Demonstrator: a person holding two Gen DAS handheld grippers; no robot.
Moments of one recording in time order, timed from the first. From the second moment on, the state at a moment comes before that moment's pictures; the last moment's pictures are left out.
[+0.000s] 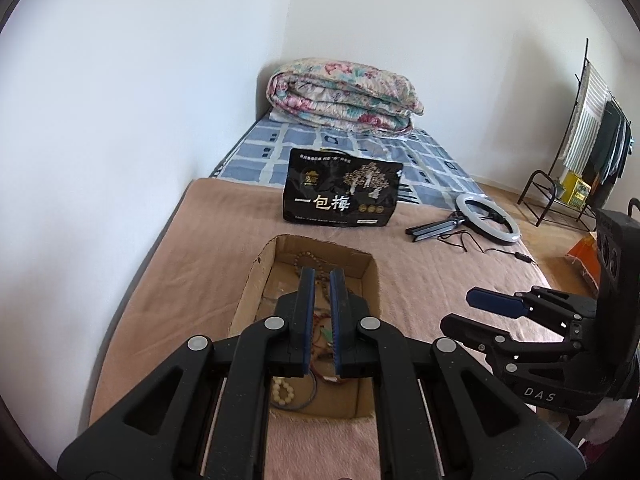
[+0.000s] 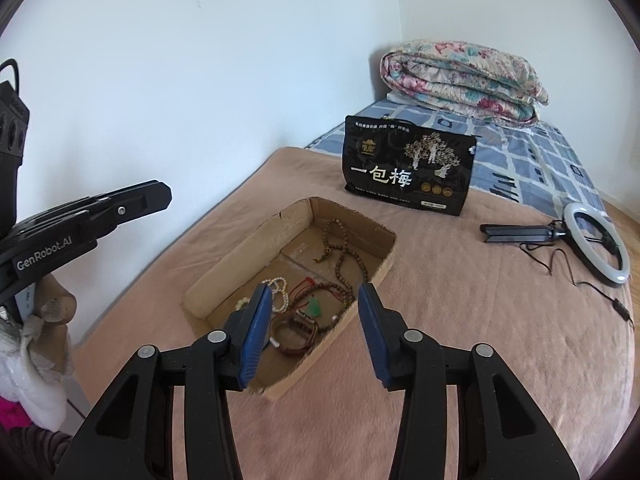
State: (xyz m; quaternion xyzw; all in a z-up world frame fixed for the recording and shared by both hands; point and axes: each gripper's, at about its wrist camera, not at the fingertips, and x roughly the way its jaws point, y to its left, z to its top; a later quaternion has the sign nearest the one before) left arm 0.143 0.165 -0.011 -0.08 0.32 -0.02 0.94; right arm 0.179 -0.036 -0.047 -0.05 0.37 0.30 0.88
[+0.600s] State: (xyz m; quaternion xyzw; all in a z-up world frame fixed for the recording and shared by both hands) left arm 0.034 0.115 0.022 -0.03 0.29 0.00 0.96; right arm 0.119 -0.104 -0.026 -0.02 0.34 0.23 0.91
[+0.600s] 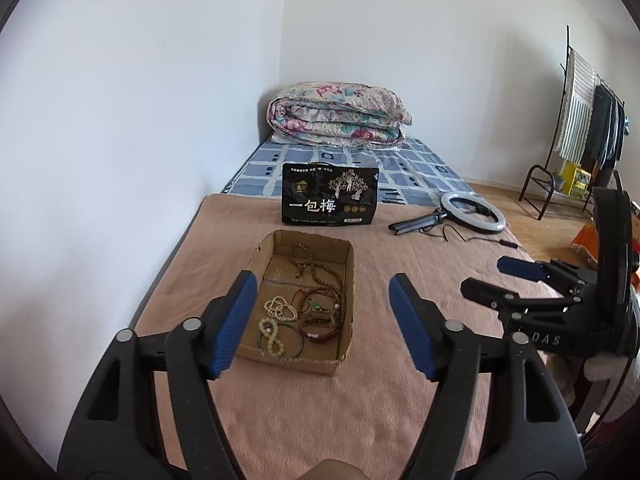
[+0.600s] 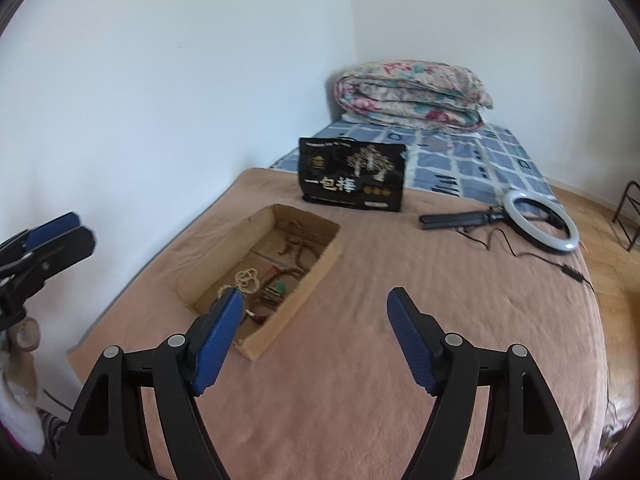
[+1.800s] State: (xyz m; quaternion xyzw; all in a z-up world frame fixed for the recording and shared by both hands) left arm 0.022 0.090 0.003 0.00 0.29 0.04 0.95; right arm 0.093 -0.129 -0.045 -0.04 0.31 0.17 0.94
